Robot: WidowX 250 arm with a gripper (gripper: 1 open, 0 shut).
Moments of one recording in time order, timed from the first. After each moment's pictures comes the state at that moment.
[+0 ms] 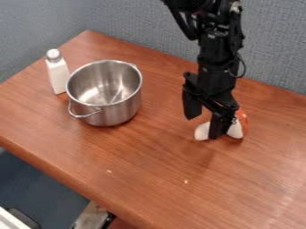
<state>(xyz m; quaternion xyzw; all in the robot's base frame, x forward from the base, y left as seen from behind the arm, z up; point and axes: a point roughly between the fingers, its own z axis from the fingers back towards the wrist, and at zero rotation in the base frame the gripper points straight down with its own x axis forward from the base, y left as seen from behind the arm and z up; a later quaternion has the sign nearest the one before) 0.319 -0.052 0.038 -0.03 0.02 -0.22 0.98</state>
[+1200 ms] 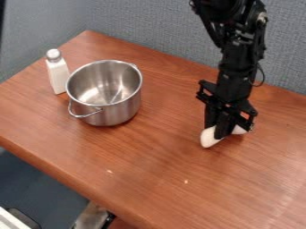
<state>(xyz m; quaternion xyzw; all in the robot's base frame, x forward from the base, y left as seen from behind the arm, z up) 0.328 -0.074 0.038 -0.02 0.07 -0.19 0.98</state>
